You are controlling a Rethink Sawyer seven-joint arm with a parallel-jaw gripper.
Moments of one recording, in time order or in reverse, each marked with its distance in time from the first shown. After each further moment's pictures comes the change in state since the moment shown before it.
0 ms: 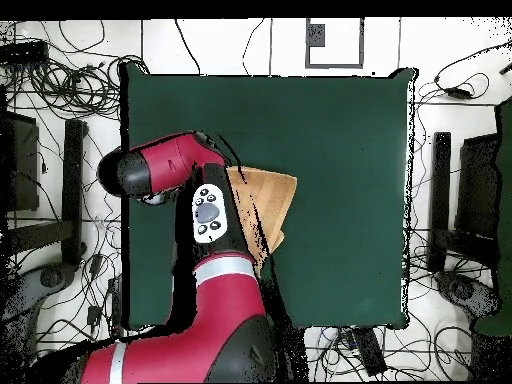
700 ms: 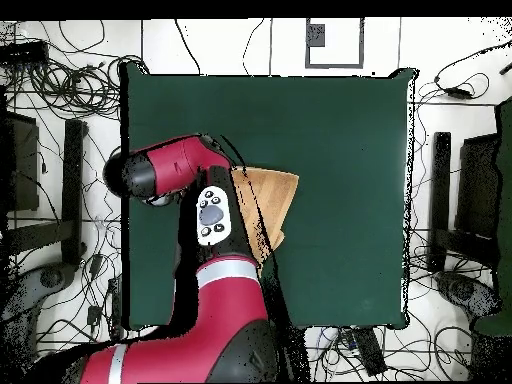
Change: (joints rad) arm -0.001 -0.009 -0.022 0.026 0.014 -0.021 0.000
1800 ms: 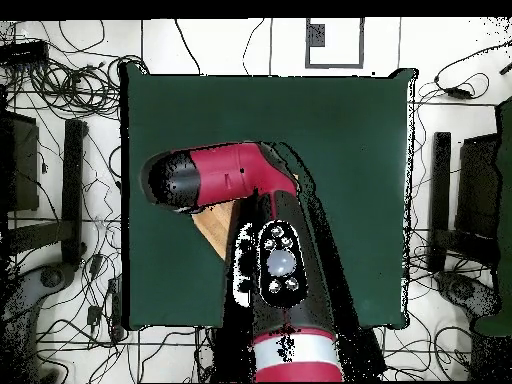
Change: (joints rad) arm -0.159 -0.311 0.003 0.236 0.054 0.001 0.000
